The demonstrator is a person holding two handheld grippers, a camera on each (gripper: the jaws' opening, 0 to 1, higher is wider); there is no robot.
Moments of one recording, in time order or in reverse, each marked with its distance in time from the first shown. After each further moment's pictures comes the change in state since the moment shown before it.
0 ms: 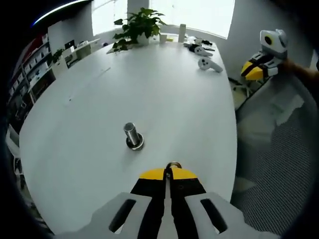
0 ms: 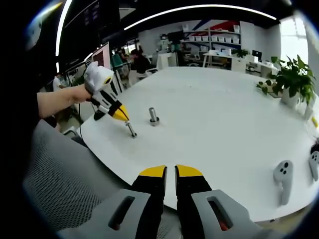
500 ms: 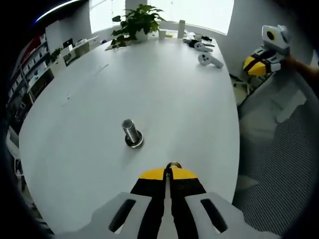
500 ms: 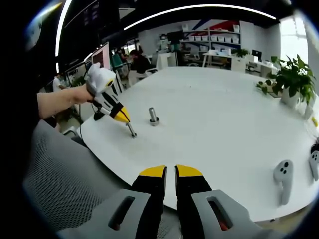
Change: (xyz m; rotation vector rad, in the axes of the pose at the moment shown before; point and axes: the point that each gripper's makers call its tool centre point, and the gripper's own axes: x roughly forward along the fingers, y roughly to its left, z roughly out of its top) left arm 0.005 0.002 -0.006 0.000 0.032 0.000; right arm 0.000 -0.001 0.000 0.003 0.000 -0.002
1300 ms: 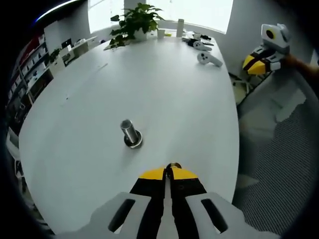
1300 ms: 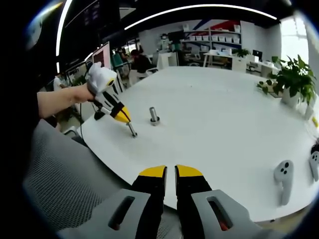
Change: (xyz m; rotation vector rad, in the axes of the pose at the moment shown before) left arm 0.000 -0.001 0.001 0.013 0.006 0.001; right arm 0.001 0.003 0.000 -0.004 0.003 0.007
